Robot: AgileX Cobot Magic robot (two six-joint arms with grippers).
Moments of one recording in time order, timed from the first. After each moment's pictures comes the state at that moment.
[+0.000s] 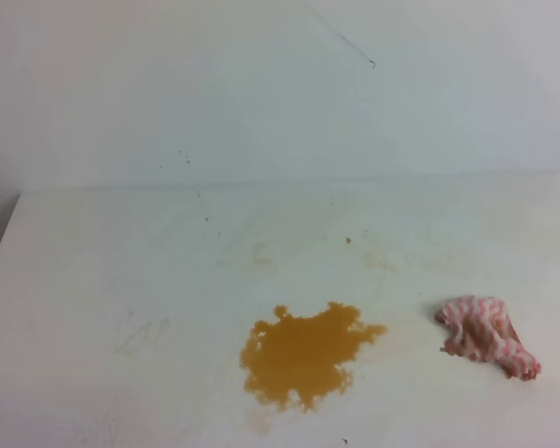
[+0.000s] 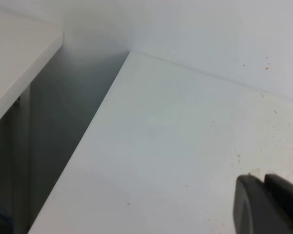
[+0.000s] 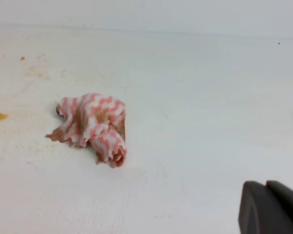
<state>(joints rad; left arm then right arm) 0.13 -0.01 0.01 -0.11 0.30 -0.27 0.03 -0.01 0.02 0.00 0.37 -0.06</state>
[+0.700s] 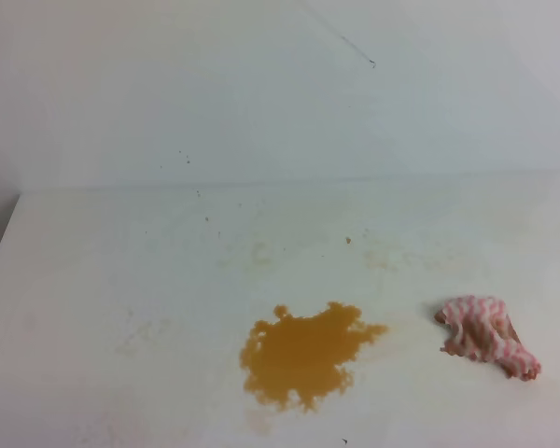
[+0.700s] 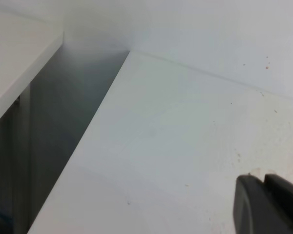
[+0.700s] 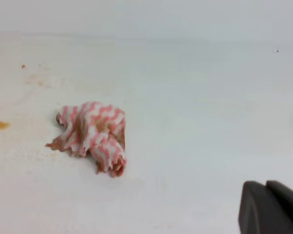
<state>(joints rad) 0.13 -0.03 0.02 -0.11 0.30 -0.27 0.03 -0.01 0.02 0.00 0.32 -0.06</state>
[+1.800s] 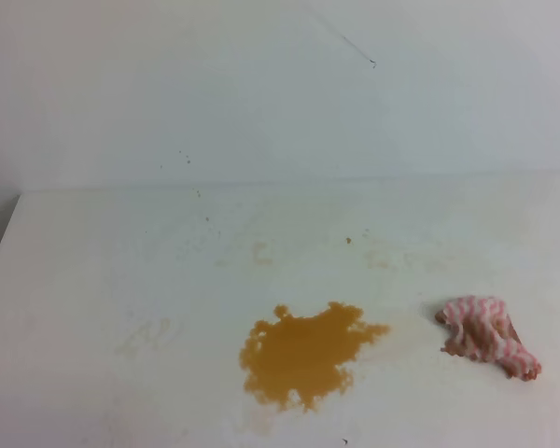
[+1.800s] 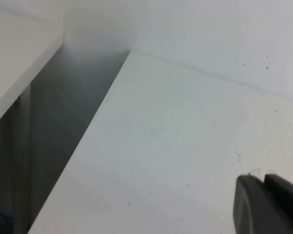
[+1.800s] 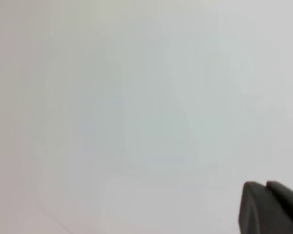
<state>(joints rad) 0.13 -0.01 0.01 -0.11 0.30 -0.27 0.03 -0.01 -0.14 -0.02 -0.21 0.06</state>
